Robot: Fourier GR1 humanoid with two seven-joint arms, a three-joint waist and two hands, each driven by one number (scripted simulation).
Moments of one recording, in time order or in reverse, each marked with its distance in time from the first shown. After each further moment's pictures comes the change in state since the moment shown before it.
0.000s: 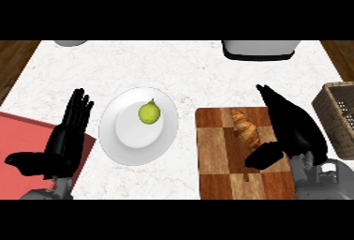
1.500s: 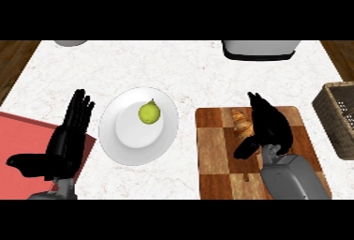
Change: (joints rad) left arm 0.025 -0.131 0.107 -0.027 -0.138 -0.116 0.051; right arm 0.065 0.255 -0.125 0.294 0.346 -0.016 -0.211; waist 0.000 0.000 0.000
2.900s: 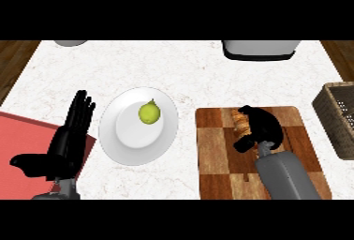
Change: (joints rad) left arm 0.007 -0.078 0.064 -0.002 -0.078 -0.078 0.015; right arm -0.019 0.066 -0.125 0.284 0.081 -0.074 -0.234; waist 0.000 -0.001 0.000
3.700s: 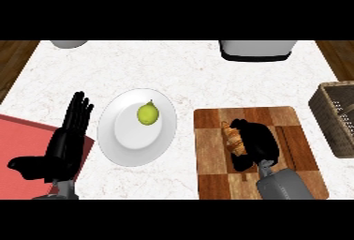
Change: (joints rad) left arm 0.014 -0.010 0.021 -0.002 -0.013 -0.016 -0.012; right arm 0.121 -0.069 0.174 -0.087 0.117 -0.004 -0.227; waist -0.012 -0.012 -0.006
